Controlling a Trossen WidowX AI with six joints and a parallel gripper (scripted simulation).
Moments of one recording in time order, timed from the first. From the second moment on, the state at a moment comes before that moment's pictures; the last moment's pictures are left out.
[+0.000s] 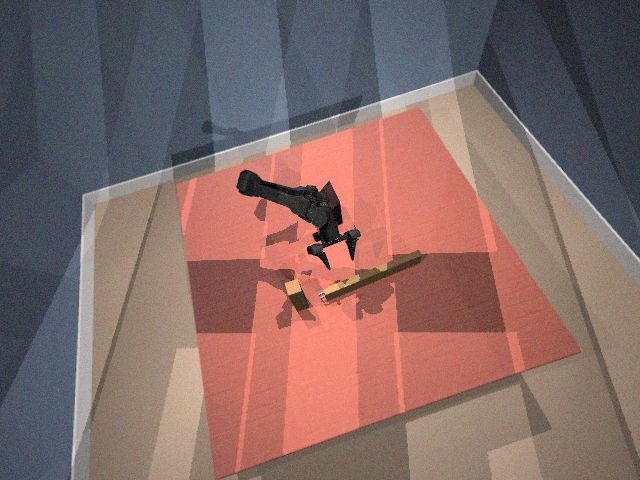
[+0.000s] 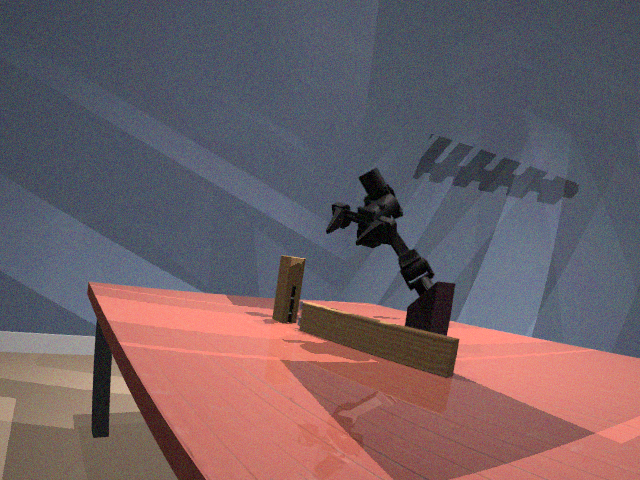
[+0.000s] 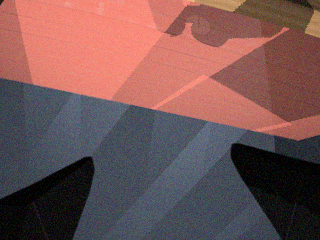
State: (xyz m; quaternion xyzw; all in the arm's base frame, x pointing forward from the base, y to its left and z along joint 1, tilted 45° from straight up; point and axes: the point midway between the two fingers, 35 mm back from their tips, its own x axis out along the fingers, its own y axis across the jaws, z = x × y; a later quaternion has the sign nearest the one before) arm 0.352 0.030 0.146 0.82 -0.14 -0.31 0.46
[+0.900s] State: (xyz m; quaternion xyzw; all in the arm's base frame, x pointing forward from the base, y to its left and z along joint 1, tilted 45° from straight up) arm 0.271 -0.105 0.156 0.80 -0.46 -0.30 0.24
